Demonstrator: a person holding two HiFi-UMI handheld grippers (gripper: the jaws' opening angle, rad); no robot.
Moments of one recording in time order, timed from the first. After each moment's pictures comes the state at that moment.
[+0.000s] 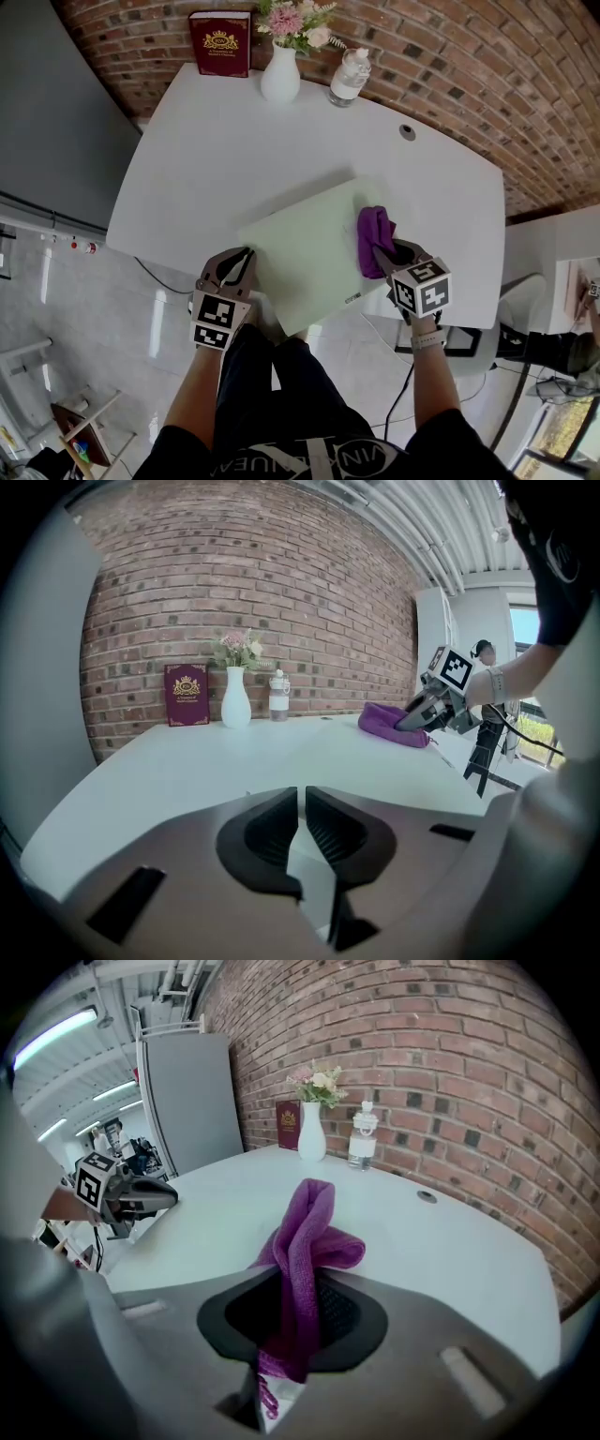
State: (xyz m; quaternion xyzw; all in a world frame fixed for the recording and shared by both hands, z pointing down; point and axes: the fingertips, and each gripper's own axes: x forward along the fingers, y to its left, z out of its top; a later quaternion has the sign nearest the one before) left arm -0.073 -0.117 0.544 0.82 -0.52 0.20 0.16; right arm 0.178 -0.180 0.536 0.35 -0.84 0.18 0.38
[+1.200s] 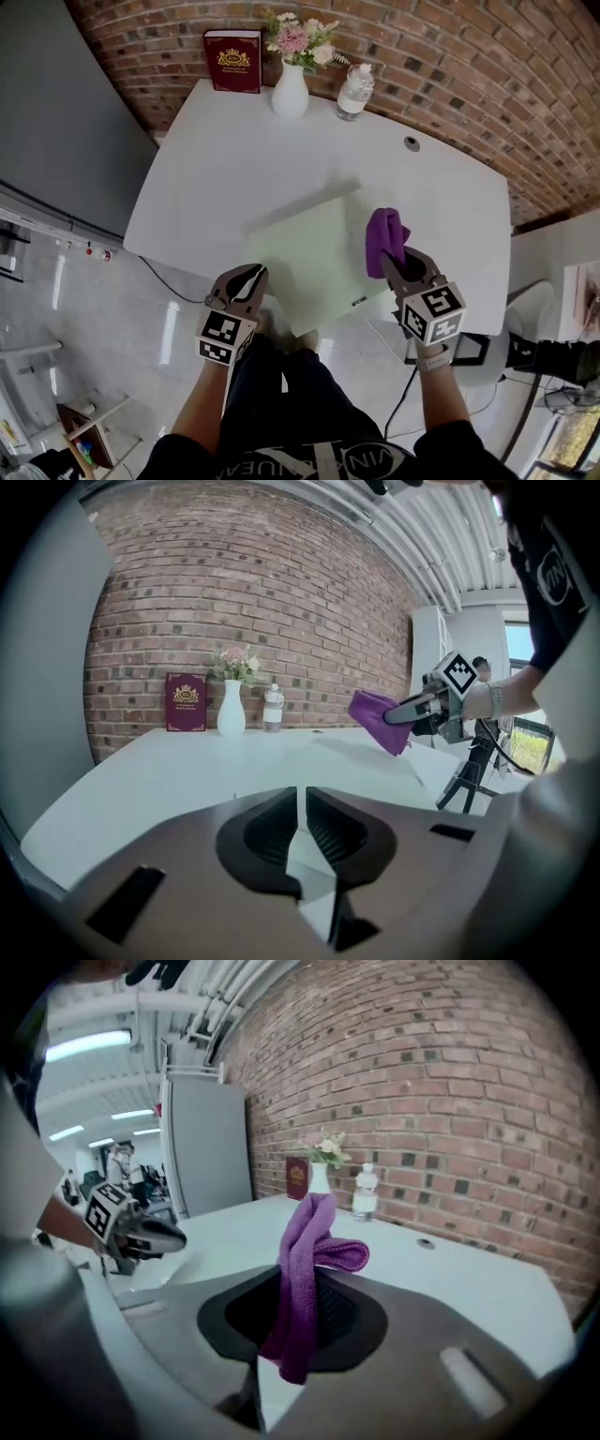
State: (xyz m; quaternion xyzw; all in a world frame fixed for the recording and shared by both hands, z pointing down) left arm -0.061 -0.085 0.517 0.83 -0.51 0.16 0.17; right arm 0.158 -0.158 0.462 0.37 -0.89 0.12 0.25
